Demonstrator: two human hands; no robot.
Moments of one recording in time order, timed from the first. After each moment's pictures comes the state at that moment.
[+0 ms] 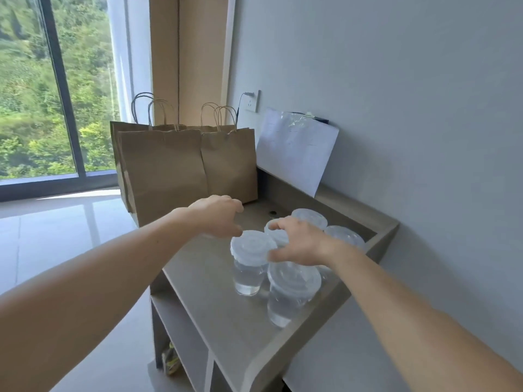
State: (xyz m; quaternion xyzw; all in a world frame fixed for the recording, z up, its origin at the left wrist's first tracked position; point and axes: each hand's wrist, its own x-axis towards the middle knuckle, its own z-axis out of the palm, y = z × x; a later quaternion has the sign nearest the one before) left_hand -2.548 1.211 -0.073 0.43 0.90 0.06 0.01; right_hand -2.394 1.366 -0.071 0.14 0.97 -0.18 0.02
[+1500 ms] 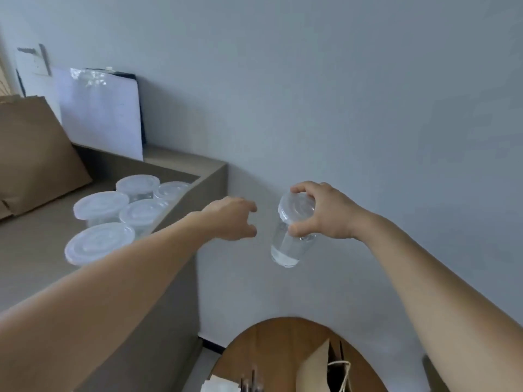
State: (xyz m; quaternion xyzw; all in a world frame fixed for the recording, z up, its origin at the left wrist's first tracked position) left_hand -2.270 1.430 -0.097 0.67 0.74 0.06 0.04; right_hand -2.050 1.486 -0.050 0.42 0.87 -0.22 -0.13
